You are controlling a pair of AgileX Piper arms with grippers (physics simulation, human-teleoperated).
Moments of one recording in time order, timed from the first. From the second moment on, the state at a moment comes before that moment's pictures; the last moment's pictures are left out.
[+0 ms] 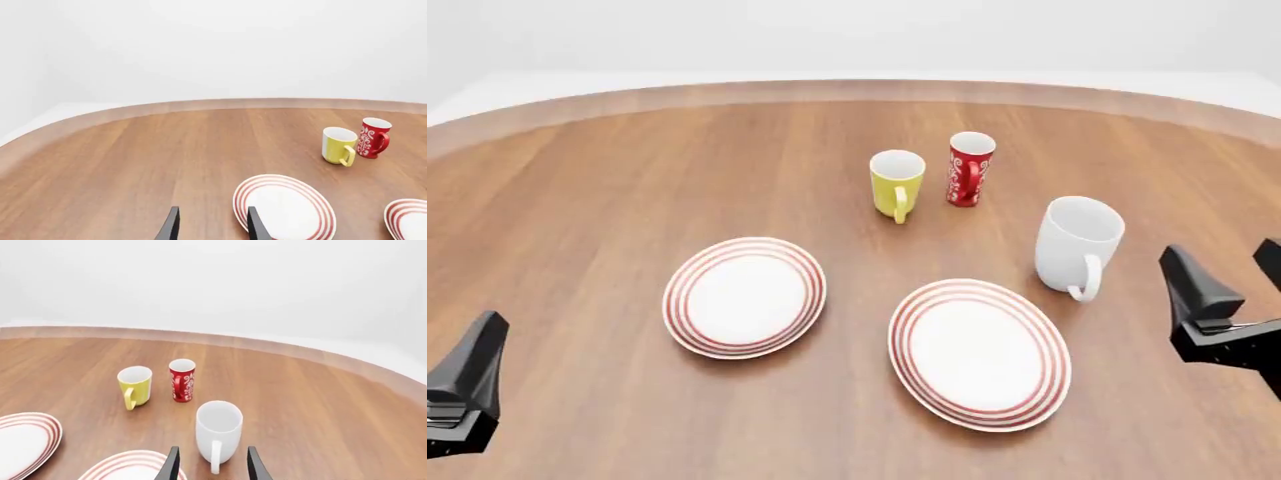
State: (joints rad) left arm 0.00 0.01 0.00 0.00 0.00; right arm 0.04 0.54 -0.11 -0.37 -0.06
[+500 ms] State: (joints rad) left arm 0.00 0.01 0.00 0.00 0.00; right arm 0.04 0.80 -0.12 -0.56 -0.06
